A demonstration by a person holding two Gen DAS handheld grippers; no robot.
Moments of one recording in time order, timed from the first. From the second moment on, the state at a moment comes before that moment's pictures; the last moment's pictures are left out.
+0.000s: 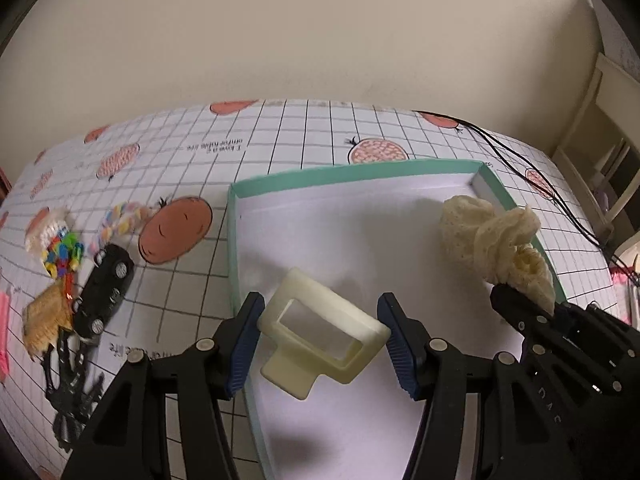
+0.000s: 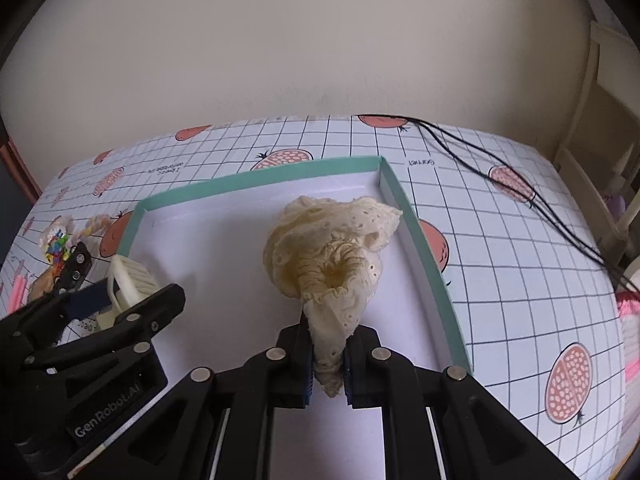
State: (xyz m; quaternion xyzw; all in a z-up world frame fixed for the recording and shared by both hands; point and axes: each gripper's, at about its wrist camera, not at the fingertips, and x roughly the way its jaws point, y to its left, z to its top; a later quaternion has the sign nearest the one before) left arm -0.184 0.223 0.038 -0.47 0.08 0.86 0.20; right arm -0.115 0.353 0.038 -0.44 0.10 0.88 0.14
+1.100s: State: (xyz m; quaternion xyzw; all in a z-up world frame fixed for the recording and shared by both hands) left arm -0.167 0.185 0.075 -0.49 -0.04 0.85 0.19; right arm -0.099 0.339 0.053 -0.44 0.09 0.88 0.13
